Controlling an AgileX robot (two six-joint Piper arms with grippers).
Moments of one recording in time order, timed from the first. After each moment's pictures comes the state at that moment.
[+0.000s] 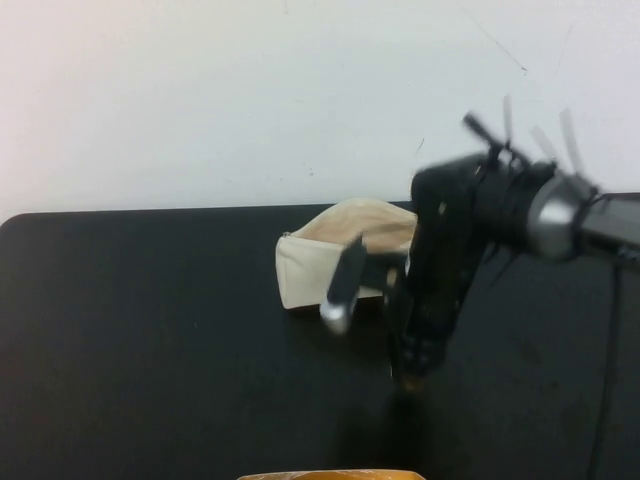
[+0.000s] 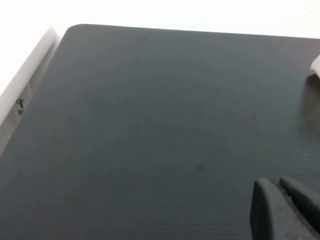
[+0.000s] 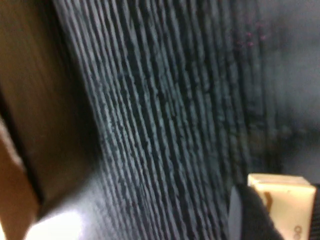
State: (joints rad) right arm 0.58 2.14 -1.66 0.15 1.09 -0.80; left arm 0.01 -0.01 0.02 -0.13 0.37 0.00
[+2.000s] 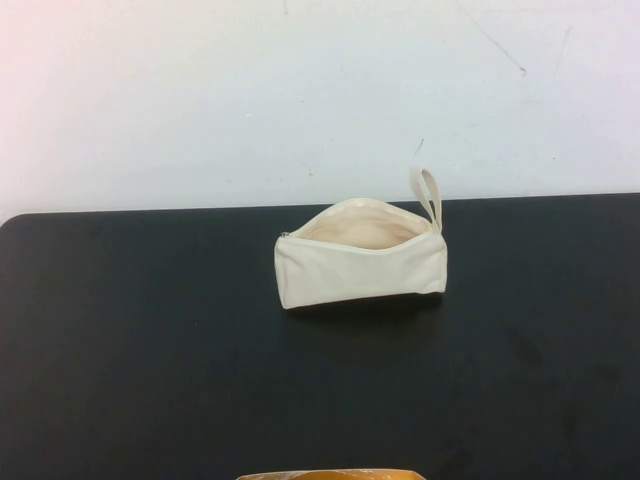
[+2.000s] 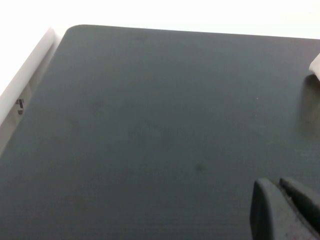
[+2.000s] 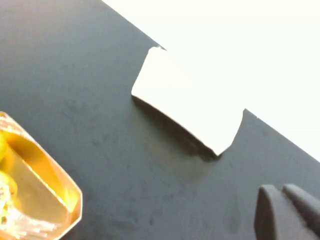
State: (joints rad) right arm 0.53 0.51 -0.50 0.12 0.44 -0.45; left arm 0.01 -0.01 0.02 -0.14 0.37 0.00
